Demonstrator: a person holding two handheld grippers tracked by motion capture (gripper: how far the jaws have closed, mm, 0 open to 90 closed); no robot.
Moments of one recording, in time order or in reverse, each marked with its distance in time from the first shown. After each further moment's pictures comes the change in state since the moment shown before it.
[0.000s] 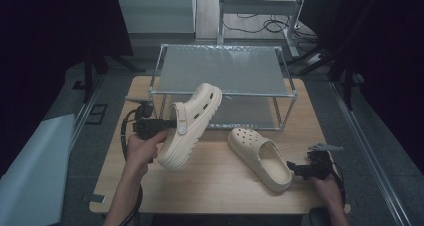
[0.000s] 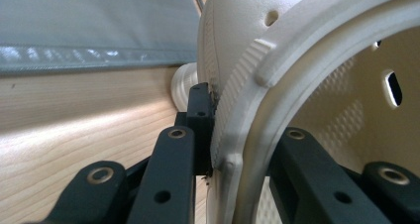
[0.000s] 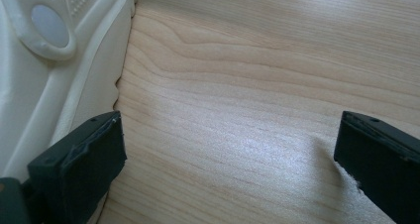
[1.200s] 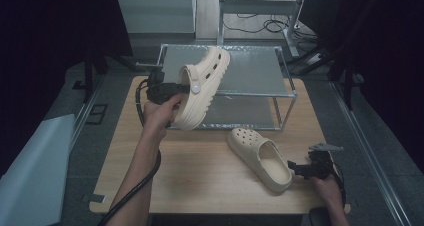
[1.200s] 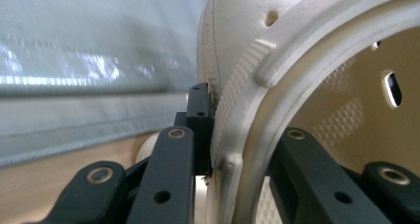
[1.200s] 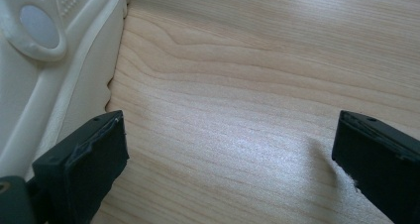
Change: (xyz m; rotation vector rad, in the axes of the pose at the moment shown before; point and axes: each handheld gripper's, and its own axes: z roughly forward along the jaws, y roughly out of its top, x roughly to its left) left arm -0.022 0.084 0.031 -0.107 -0.029 -0.103; right arm 0.000 0.000 -0.001 -0.003 -0.024 -0.001
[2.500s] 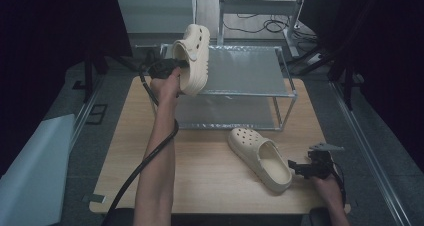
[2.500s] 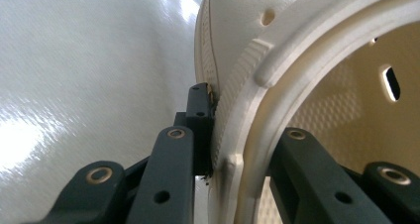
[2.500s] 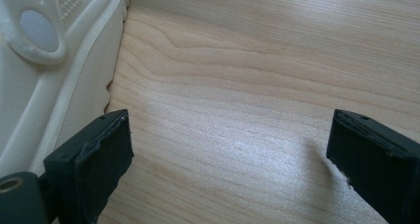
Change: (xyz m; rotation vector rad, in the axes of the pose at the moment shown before) left arm 0.033 0.072 0.027 -0.254 0.187 -0.136; right arm -0.001 0.000 0.000 -0.011 0.001 0.004
